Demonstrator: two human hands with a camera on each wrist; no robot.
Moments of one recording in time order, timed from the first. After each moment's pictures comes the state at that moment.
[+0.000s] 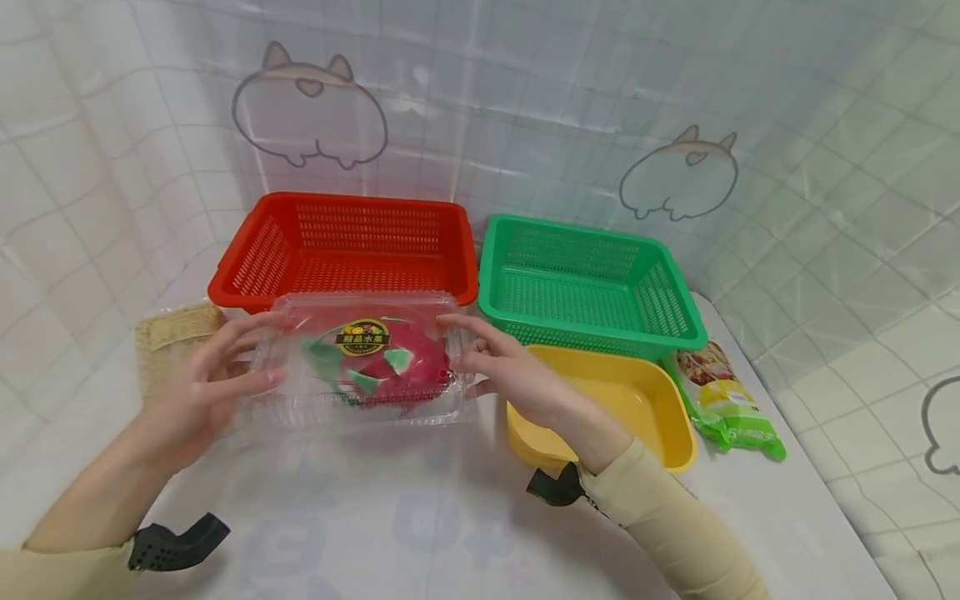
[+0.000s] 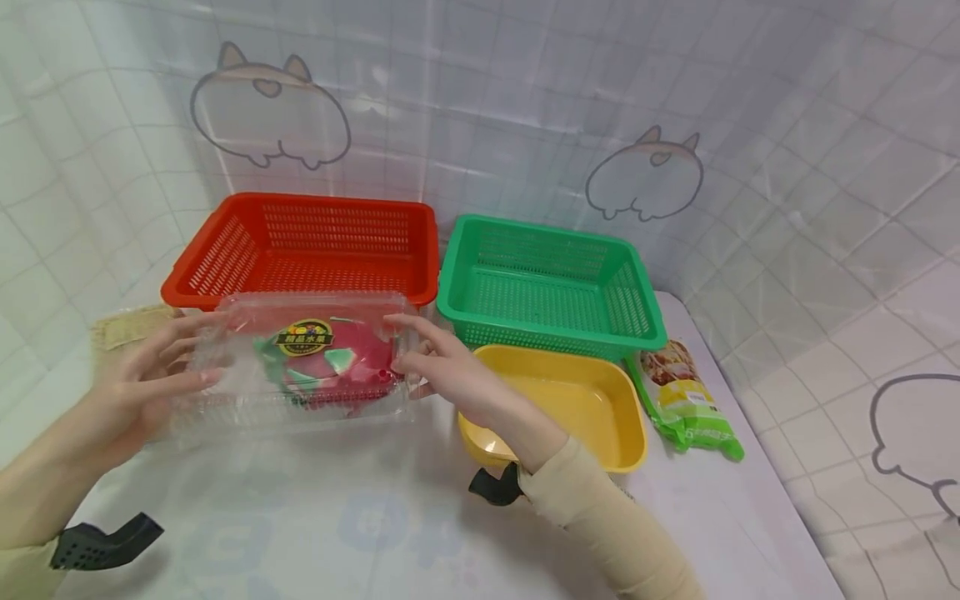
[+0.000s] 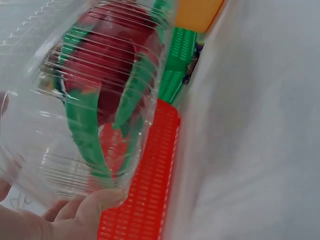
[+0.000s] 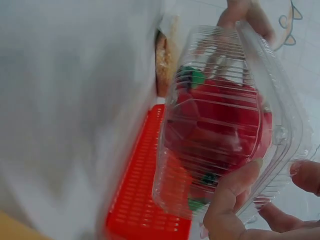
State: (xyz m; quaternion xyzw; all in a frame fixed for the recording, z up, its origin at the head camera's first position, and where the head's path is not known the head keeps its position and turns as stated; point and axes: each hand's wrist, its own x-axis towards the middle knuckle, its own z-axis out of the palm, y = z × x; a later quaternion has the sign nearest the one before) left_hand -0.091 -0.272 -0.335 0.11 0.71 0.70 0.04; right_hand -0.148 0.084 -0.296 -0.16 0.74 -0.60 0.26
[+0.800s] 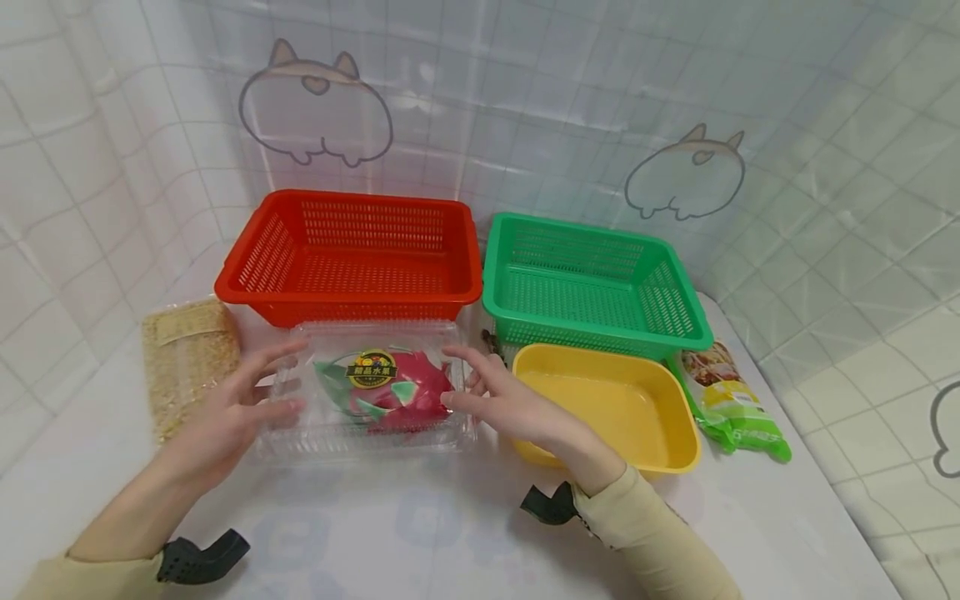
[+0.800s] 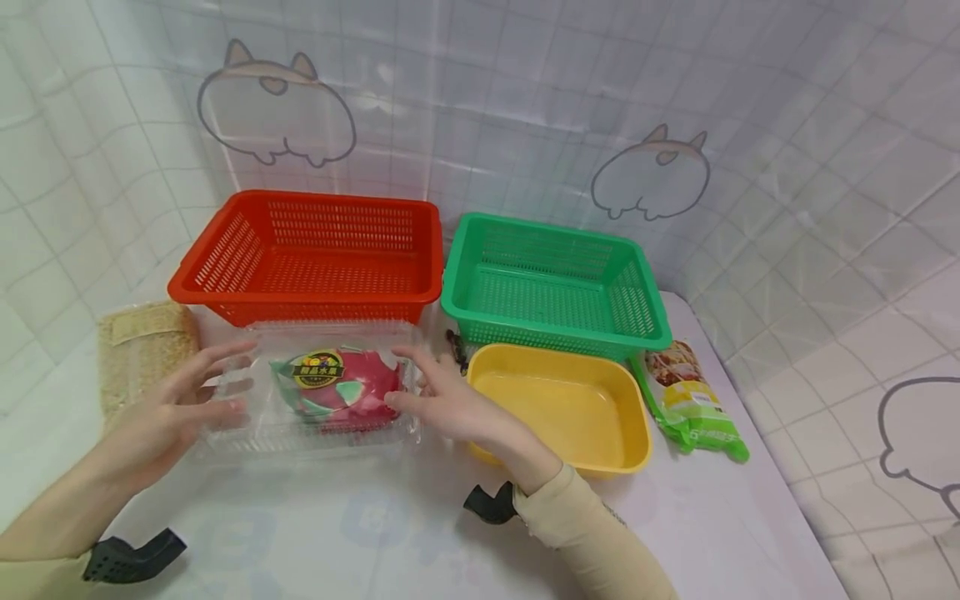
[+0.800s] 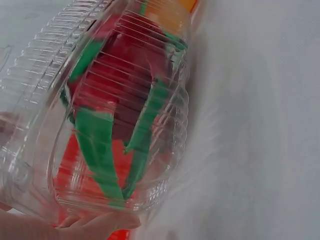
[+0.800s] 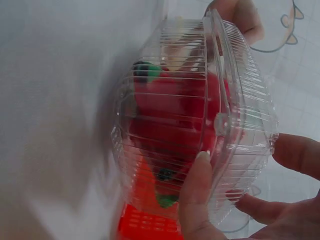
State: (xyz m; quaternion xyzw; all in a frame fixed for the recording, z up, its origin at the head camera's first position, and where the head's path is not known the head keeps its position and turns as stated) left_hand -0.079 -0.256 -0.362 0.05 0.76 0.64 0.06; right_hand -0.132 0.088 -0.323 -0.23 0.83 -0.45 0.25
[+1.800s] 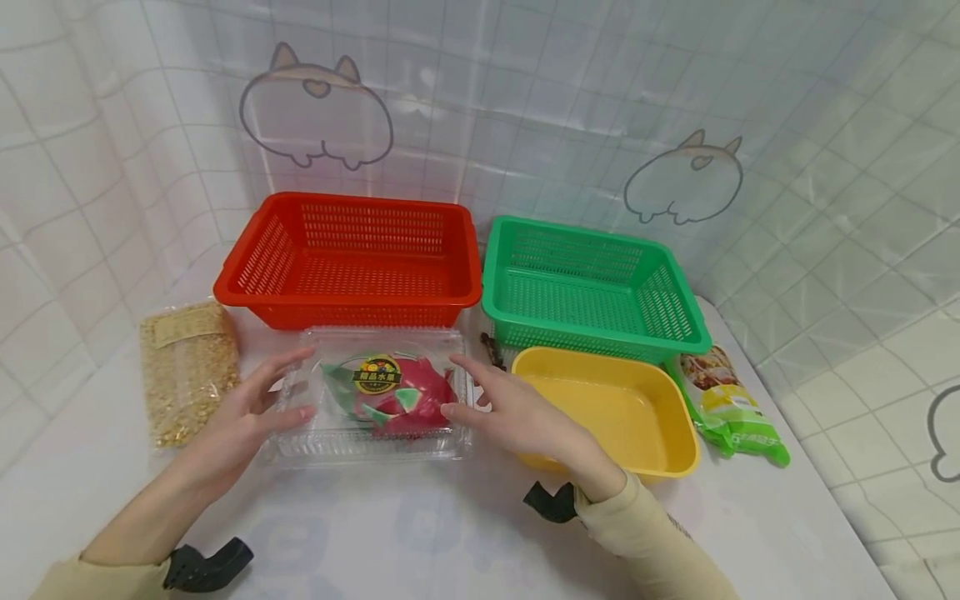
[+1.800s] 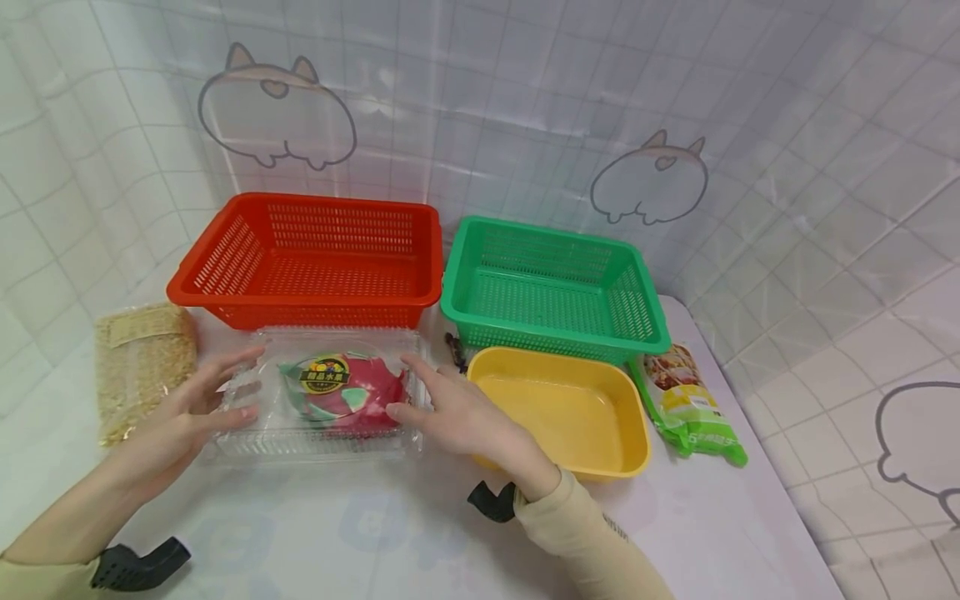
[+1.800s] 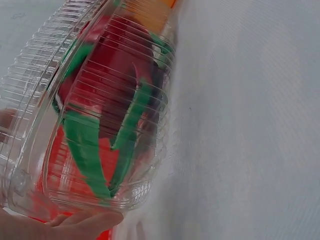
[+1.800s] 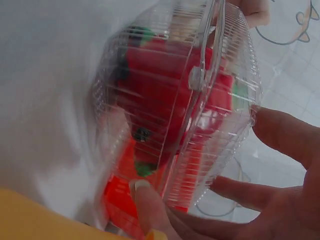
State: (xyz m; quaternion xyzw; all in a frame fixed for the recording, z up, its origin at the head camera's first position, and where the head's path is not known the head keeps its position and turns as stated) left_hand -0.078 -0.244 -0.366 0.03 0.78 0.62 0.07; right_hand -0.125 0.091 -0.321 -0.24 0.90 -0.31 0.17
